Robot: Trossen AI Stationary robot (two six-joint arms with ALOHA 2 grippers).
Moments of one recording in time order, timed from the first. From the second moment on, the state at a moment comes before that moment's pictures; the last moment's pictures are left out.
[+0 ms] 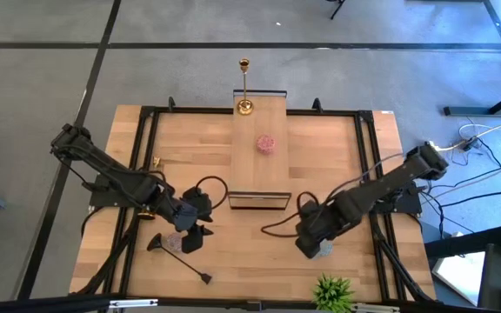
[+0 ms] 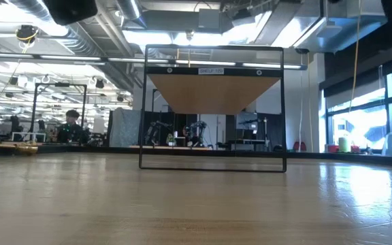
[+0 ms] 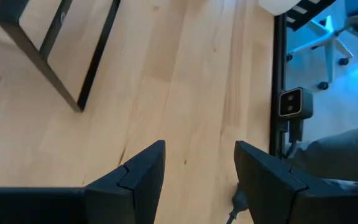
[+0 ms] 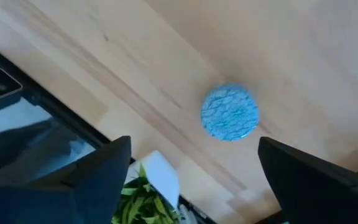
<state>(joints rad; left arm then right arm) -0.51 1.30 1.07 -0.64 -0.18 -0.75 0.54 1.63 1.41 -1.20 -0.14 1.38</state>
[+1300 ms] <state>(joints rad) -0.51 1.30 1.04 -0.59 -0.17 -0.74 0.62 1.75 1.20 -1.03 -0.12 1.57</state>
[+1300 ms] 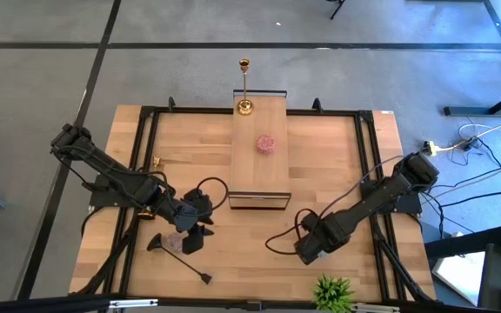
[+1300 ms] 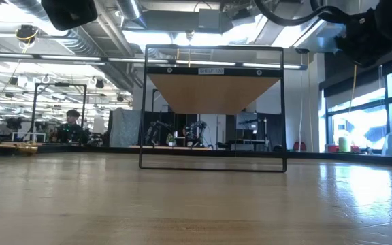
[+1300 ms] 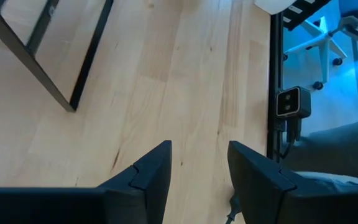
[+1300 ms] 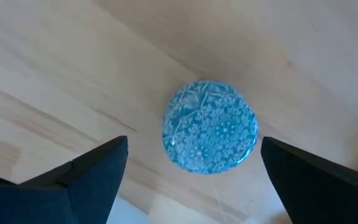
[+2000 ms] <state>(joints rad) -0.40 1.30 1.04 -0.59 -0.23 -0.75 0.67 1.75 1.20 -1.07 -0.09 1.61</state>
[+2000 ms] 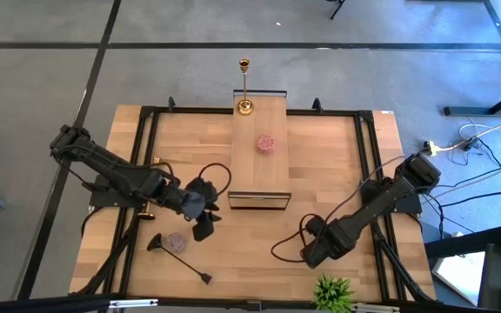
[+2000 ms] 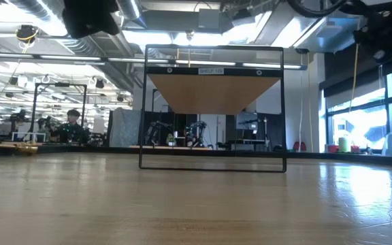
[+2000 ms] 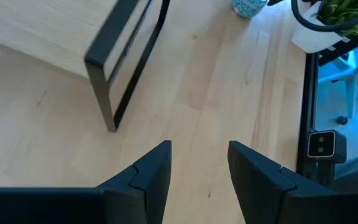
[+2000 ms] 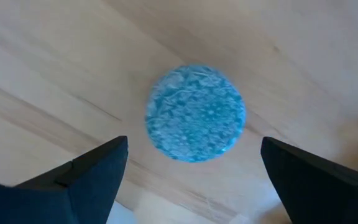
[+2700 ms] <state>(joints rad) -0.21 1.30 1.04 -0.59 -0.04 -0.68 0.68 1.59 0.94 -0.80 -0.14 1.61</state>
